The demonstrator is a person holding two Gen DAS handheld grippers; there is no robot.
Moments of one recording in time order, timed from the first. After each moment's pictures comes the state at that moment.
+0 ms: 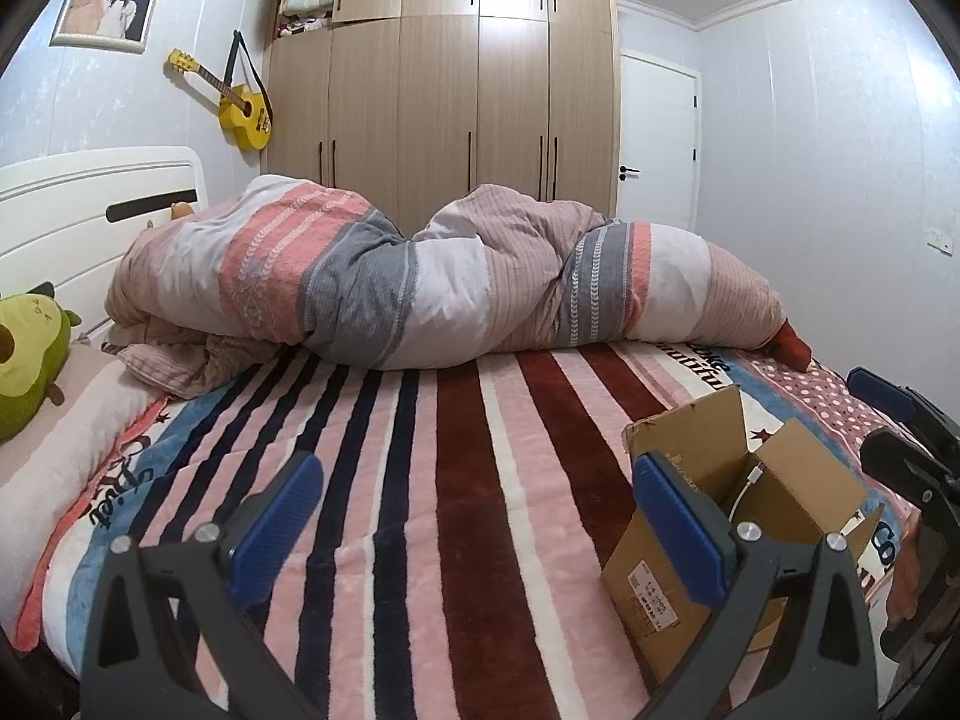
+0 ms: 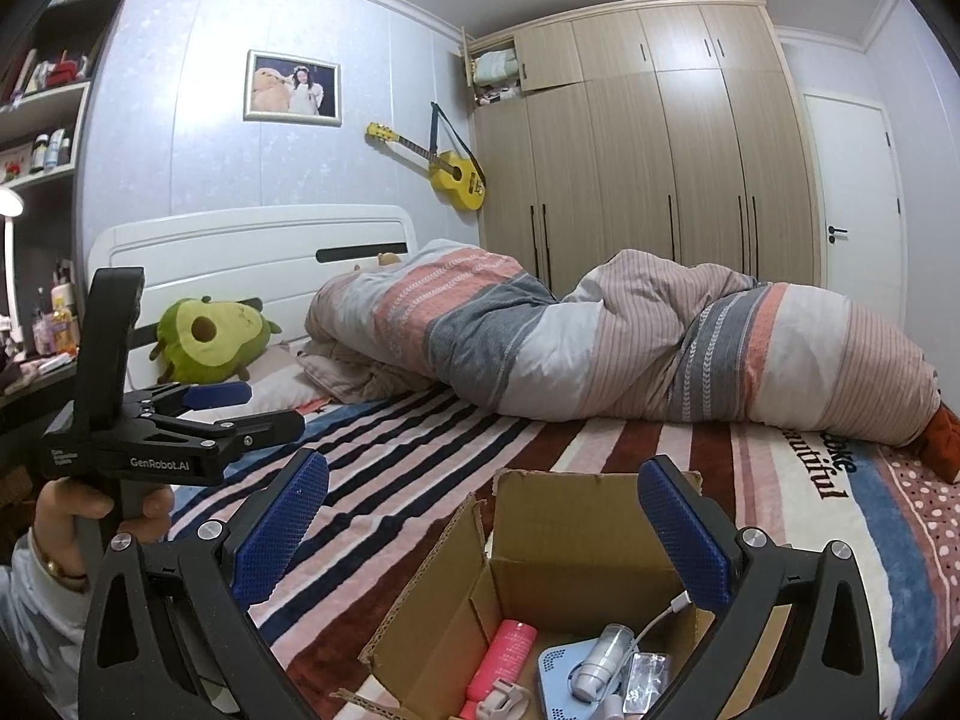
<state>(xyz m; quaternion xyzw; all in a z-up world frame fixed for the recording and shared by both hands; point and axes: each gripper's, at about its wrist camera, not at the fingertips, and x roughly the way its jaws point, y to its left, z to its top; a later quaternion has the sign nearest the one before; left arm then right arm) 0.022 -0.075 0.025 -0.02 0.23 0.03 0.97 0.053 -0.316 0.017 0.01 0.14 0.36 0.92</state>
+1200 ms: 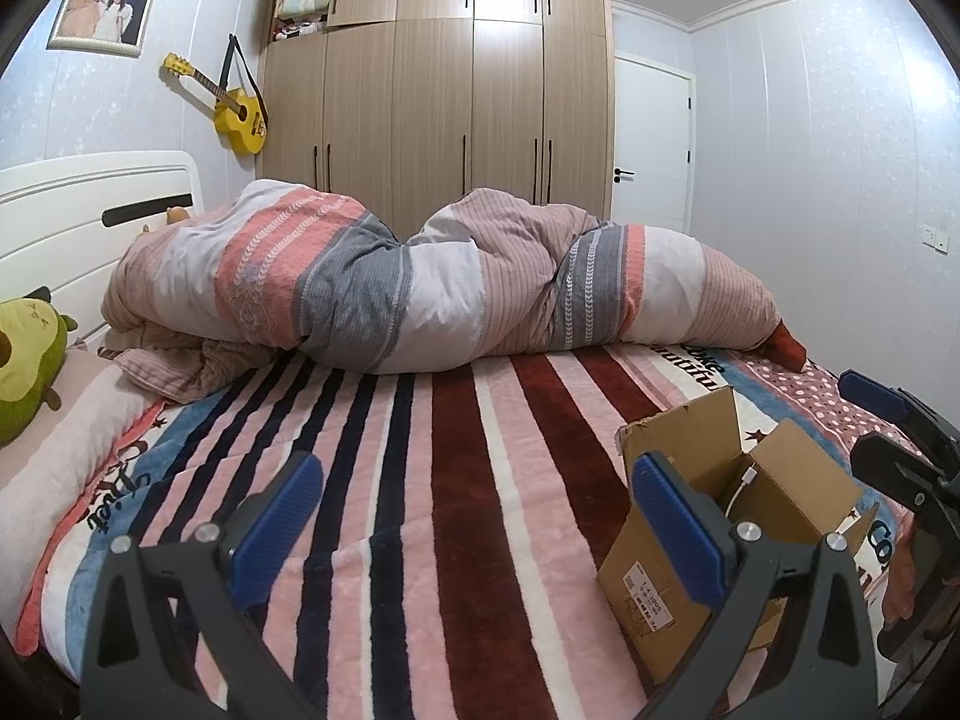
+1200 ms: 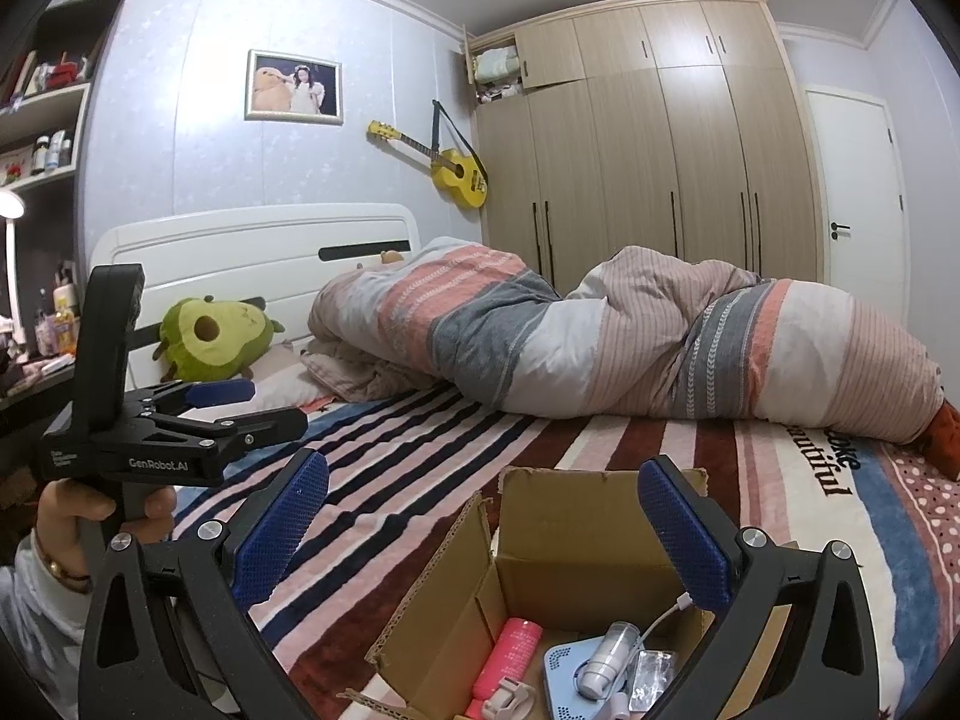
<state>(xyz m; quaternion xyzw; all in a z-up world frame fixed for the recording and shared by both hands) 0.020 -0.082 0.028 -0.02 0.23 0.03 0.97 0.052 -0.315 0.016 0.02 0.14 0.36 0.92</state>
